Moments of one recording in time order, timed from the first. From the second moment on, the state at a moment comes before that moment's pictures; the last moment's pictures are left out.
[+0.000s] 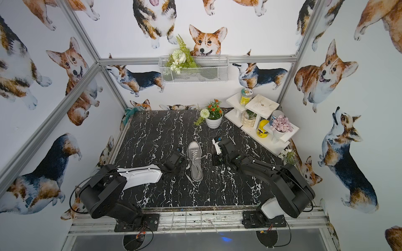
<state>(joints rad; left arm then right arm) -0.68 1.56 0.64 -0.12 -0.28 -0.46 0.57 1.45 0.73 -0.03 -0.13 0.34</state>
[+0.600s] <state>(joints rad) -0.65 1.35 0.66 -0.15 -0.33 -0.45 0.54 1.36 0.77 -0.03 -0.16 0.32</state>
